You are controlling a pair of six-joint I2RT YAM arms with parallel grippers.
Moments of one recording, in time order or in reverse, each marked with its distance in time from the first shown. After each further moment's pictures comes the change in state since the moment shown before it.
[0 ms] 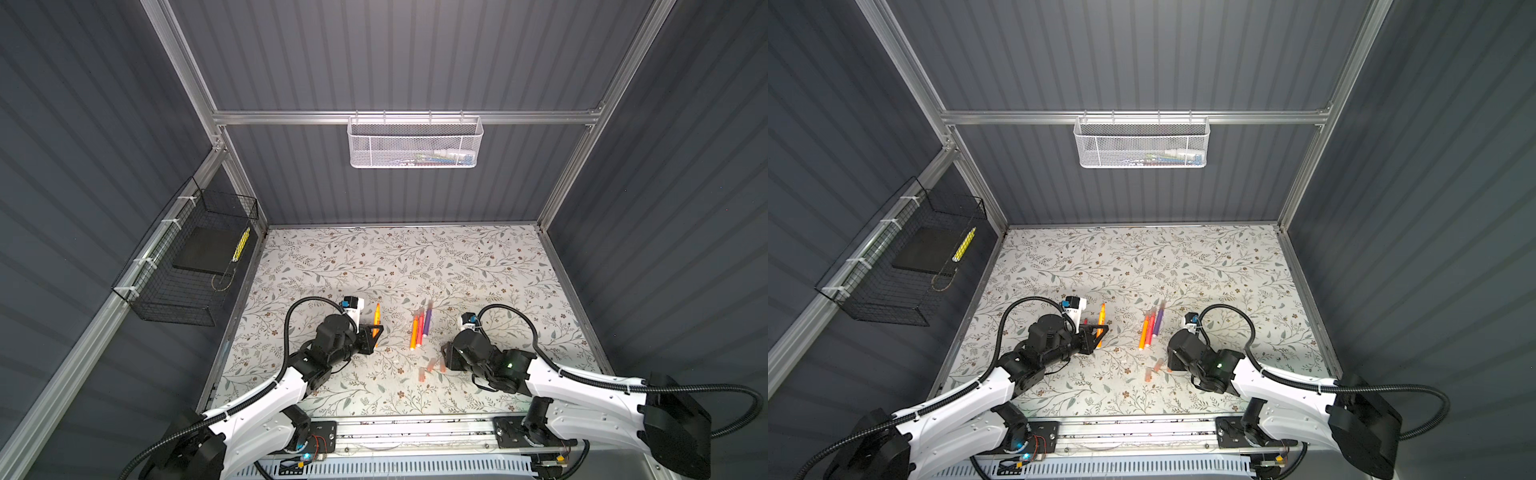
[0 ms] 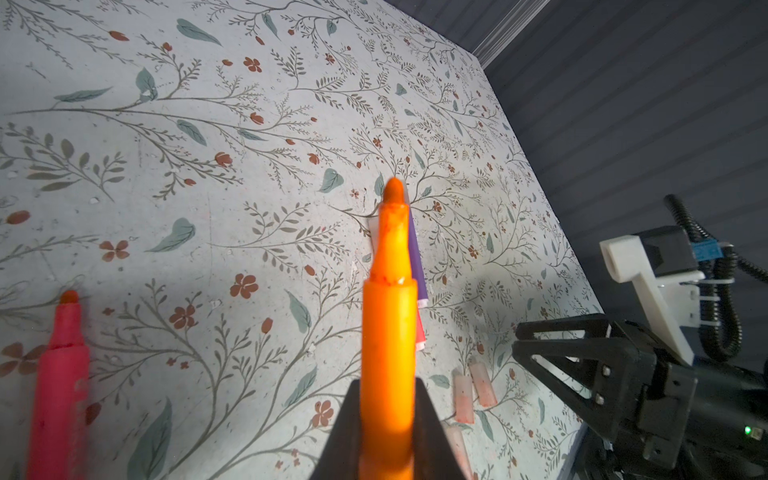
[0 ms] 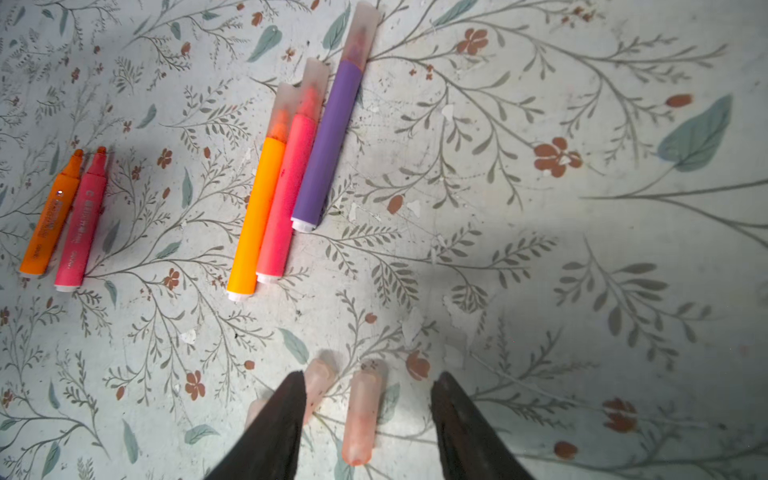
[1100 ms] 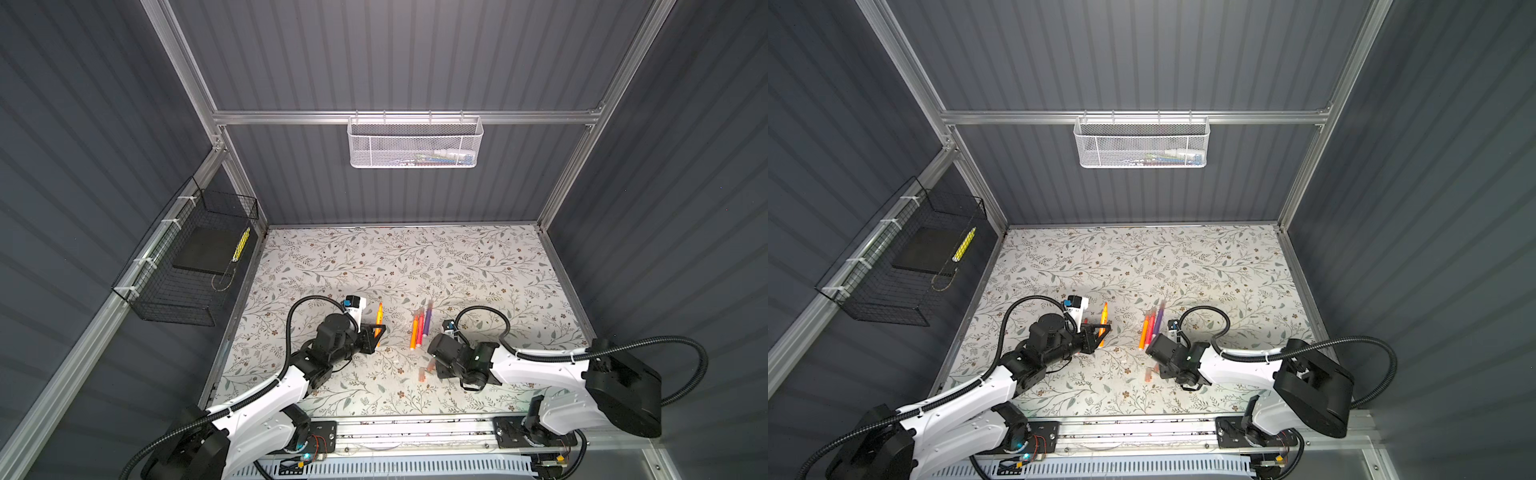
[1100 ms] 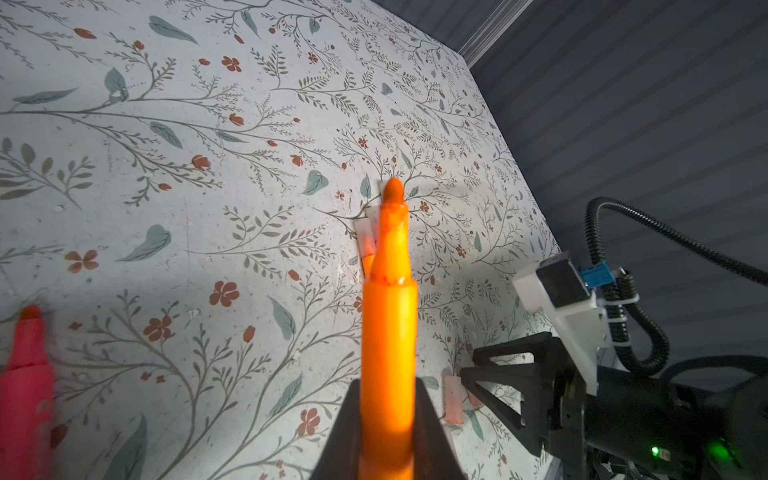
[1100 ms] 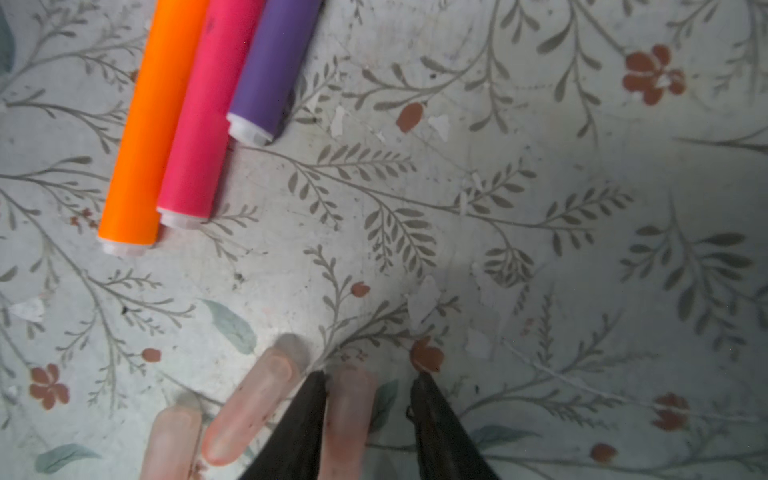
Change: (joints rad) left arm 0.000 0.023 -0.002 0.045 0.030 -0.001; right arm 0.095 0.318 0.156 -0.128 0.045 -0.008
